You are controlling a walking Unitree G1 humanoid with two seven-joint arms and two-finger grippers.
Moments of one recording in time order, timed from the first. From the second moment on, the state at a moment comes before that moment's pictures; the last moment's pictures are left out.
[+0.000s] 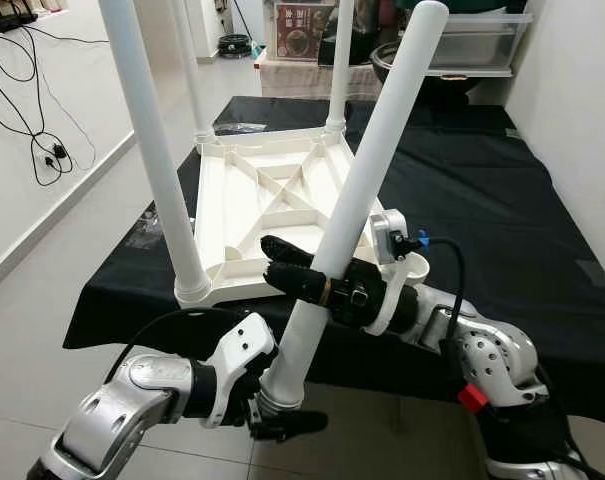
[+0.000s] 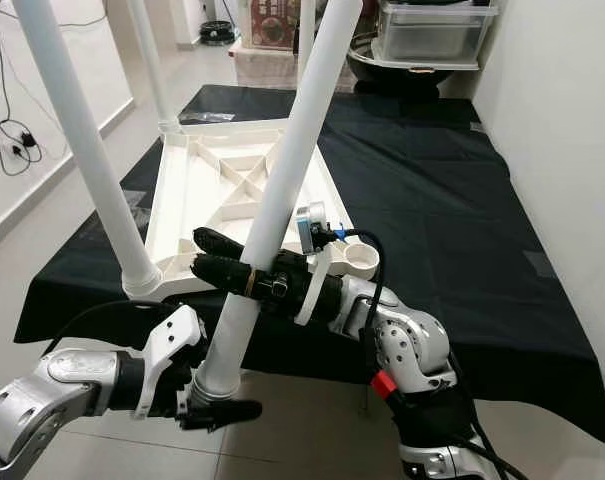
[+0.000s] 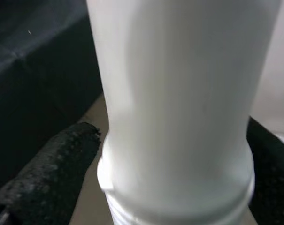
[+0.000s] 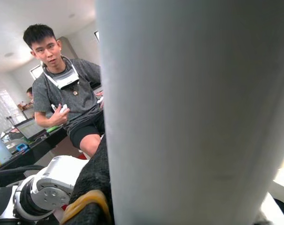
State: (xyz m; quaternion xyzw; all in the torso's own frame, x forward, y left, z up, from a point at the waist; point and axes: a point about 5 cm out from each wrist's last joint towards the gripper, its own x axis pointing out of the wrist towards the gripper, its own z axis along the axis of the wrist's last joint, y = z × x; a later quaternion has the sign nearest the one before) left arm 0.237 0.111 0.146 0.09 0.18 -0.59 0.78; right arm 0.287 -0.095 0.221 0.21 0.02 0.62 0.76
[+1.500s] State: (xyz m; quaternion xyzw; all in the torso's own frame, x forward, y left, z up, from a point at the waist) left arm 0.191 0.070 0.121 0.07 0.10 -0.50 0.85; right arm 0.387 -0.202 0.301 -0.05 -0.14 0.35 0.92
